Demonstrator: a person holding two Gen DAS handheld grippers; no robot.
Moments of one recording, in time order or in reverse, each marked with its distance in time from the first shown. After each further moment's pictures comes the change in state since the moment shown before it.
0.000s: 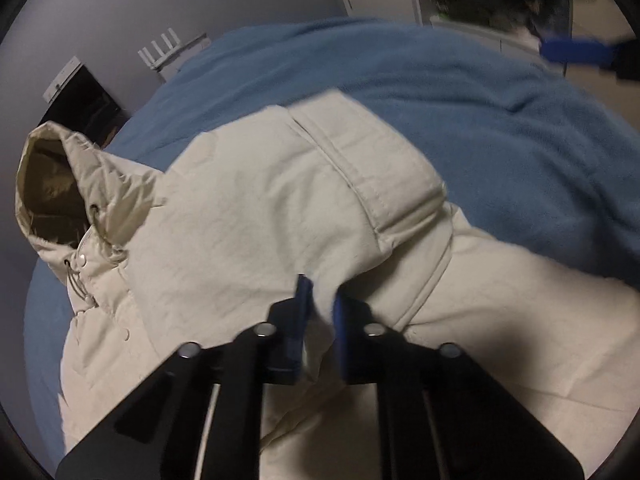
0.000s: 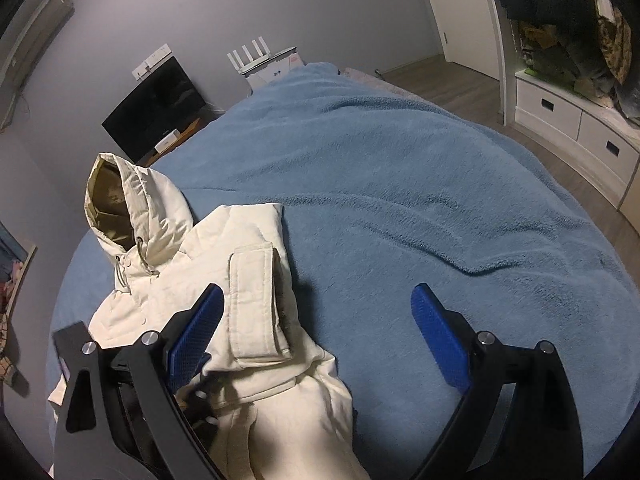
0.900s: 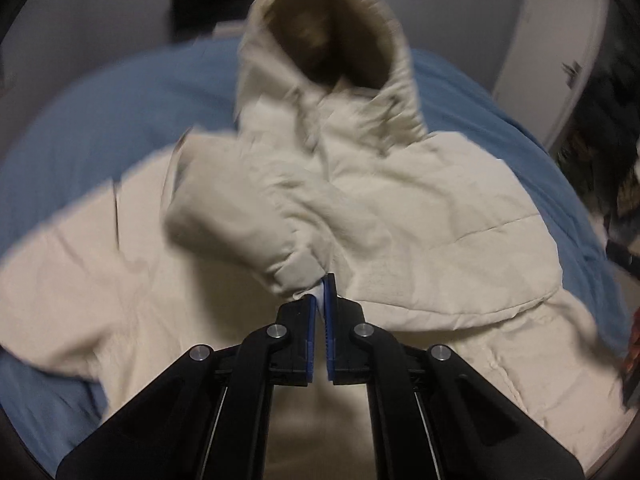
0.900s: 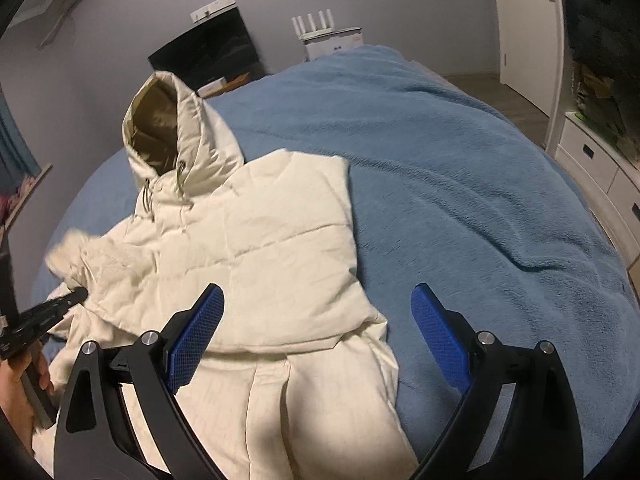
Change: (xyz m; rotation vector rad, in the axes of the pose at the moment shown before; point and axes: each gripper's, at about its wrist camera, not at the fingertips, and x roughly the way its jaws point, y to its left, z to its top) left arm -0.075 0.223 -0.170 -0.723 -0.021 -0.007; right arm 0.006 0.058 -0.042 -0.258 0.080 0.047
